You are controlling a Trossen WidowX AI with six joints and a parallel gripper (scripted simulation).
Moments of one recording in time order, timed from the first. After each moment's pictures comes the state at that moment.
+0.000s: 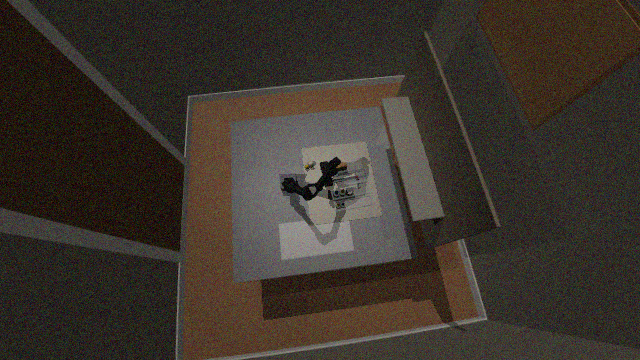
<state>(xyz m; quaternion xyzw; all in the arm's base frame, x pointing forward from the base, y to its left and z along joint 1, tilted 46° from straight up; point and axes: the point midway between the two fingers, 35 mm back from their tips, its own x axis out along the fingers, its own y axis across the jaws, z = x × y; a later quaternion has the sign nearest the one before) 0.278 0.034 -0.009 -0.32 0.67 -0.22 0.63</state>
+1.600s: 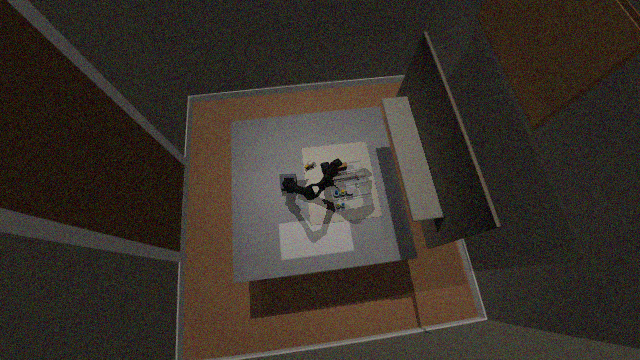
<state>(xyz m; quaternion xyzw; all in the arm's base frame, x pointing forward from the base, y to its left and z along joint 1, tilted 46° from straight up) 0.285 0.019 -0.034 -0.32 0.67 -0.22 0.63</state>
